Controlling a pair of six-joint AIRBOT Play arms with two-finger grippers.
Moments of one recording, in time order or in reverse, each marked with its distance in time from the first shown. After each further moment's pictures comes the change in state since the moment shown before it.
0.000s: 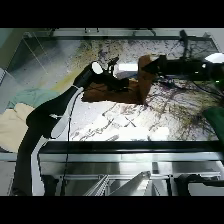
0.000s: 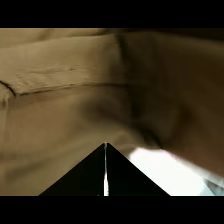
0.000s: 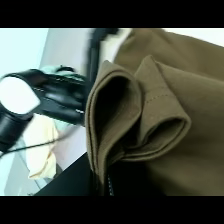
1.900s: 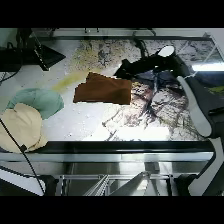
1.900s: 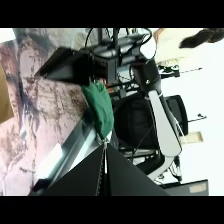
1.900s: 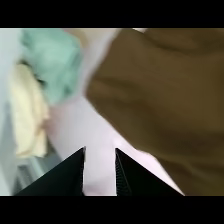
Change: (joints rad) left arm 0.711 0.427 -0.307 -0.695 -0.616 0.328; right arm 0.163 -0.455 0.547 -0.252 0.149 0.309
